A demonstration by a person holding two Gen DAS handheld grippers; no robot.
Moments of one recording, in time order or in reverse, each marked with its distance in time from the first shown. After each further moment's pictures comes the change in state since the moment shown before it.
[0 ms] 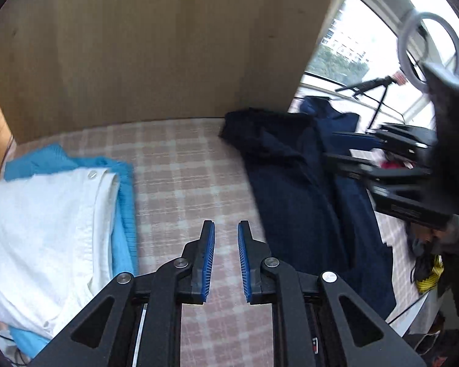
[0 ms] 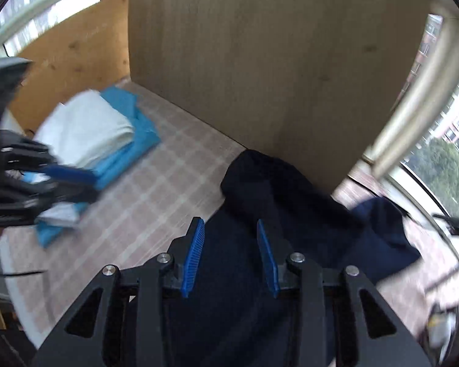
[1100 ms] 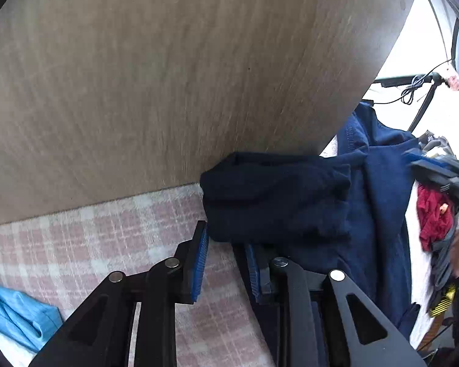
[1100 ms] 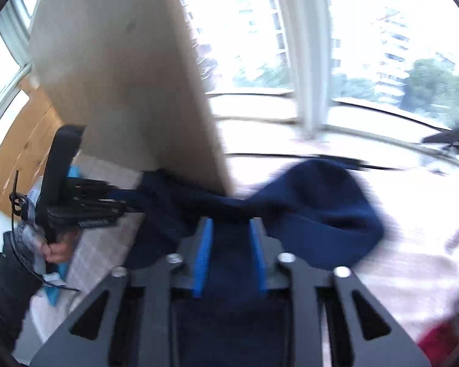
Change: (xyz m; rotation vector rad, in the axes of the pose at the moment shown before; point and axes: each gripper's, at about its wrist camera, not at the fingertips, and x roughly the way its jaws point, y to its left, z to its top) left arm 0.159 -0.033 0.119 0.139 0.116 0.001; right arm -0.022 -0.167 -0.073 0.468 -0.112 0.011
